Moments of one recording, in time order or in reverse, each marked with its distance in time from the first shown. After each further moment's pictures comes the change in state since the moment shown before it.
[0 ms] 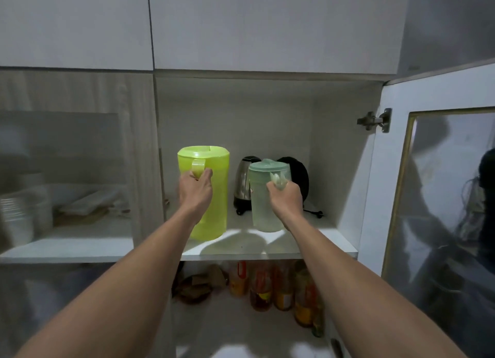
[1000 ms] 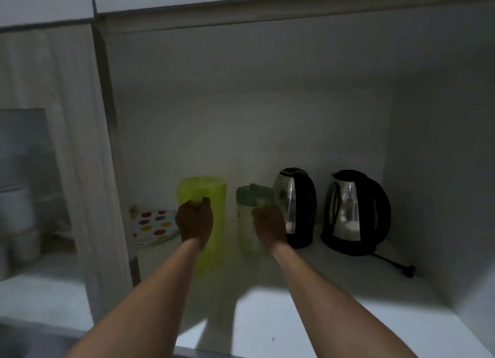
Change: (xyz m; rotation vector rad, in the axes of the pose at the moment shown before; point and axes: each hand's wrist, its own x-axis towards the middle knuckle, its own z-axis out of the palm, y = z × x) left_hand 0.206 -0.156 0.101 0.210 0.287 -0.126; right_hand 0.216 0.125 0.238 0.091 -0.248 -0.018
